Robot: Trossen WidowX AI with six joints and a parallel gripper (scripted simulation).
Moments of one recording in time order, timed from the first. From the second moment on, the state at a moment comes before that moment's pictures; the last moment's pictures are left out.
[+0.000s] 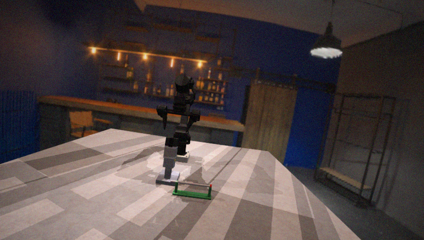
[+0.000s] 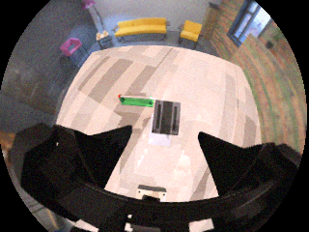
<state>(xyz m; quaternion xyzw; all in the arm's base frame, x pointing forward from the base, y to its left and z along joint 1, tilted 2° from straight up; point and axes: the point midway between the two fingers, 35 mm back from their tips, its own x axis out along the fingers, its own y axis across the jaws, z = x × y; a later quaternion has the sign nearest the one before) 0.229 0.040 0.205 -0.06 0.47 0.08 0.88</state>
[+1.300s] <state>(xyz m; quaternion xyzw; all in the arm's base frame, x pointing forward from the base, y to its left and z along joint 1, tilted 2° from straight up) 0.205 0.108 0.243 -0.06 0.48 0.10 0.87</state>
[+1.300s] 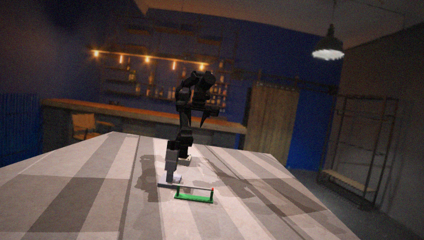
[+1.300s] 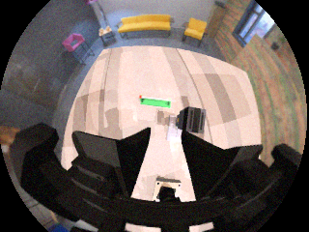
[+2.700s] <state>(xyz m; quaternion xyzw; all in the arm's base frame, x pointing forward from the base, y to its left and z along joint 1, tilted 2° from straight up) 0.360 0.170 0.149 -0.62 0.51 0.46 0.39</state>
